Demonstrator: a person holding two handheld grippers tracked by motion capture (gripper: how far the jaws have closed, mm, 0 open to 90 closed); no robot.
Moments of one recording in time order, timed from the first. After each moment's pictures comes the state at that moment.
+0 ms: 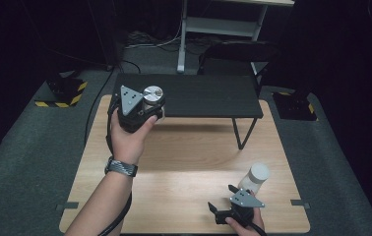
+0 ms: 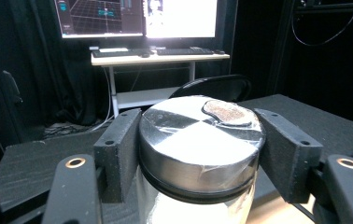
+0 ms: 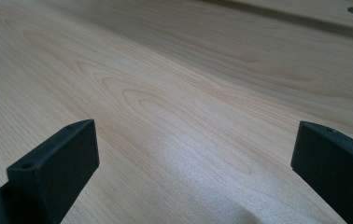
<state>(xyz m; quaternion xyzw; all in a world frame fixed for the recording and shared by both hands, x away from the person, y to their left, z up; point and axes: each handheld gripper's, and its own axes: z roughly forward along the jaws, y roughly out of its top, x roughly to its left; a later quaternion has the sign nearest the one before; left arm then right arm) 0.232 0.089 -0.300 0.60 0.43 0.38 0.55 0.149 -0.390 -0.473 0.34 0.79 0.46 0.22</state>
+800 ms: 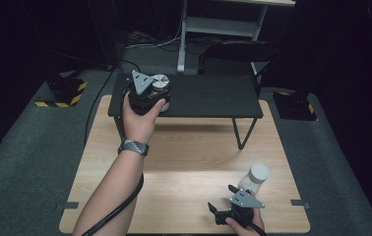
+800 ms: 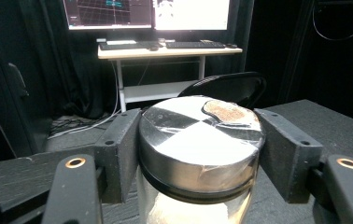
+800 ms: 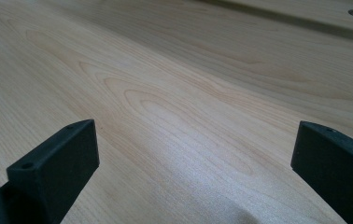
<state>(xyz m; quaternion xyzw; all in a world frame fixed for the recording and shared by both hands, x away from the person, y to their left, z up) 0.285 0.068 -0.294 0.61 0.46 0.38 0.53 0.148 -0.390 -0.474 0.34 0.79 0.47 0.22</state>
